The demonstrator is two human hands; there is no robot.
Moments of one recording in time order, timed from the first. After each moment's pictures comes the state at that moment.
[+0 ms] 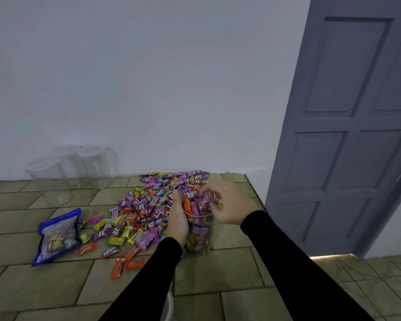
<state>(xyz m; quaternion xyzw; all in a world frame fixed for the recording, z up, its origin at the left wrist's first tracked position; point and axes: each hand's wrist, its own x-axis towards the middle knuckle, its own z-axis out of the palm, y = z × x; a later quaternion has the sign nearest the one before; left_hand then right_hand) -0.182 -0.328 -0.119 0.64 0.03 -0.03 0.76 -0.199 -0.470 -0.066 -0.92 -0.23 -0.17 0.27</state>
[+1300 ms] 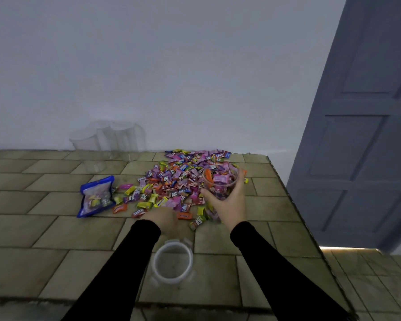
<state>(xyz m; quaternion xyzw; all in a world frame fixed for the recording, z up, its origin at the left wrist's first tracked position) -0.212 -0.227 -0.130 0.97 -0.09 -0.23 0.03 -0.225 -0.411 -0.145 -0.75 0.01 -0.22 0.62</state>
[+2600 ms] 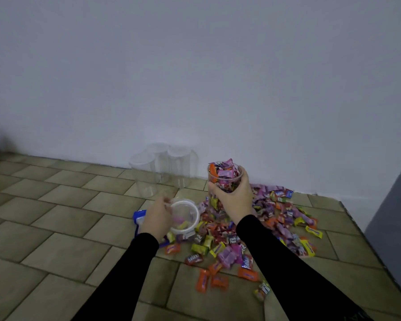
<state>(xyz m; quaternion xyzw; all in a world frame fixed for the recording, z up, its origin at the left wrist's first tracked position) -0.150 -0.090 -0.109 0.89 0.16 0.10 0.41 -0.114 -0.279 -0.085 -0.73 -0.08 -0.19 0.65</state>
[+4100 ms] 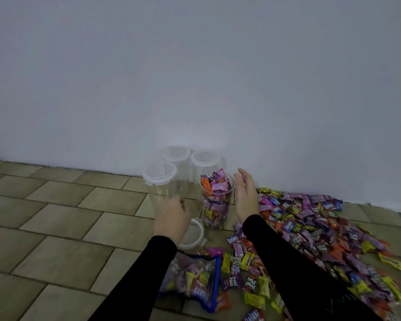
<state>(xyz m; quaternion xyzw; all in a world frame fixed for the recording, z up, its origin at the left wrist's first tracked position) -0.009 0.022 -0.123 0.95 0.10 0.14 0.27 0.034 -0.147 -0.121 -0.72 0.00 -0.14 0.68</state>
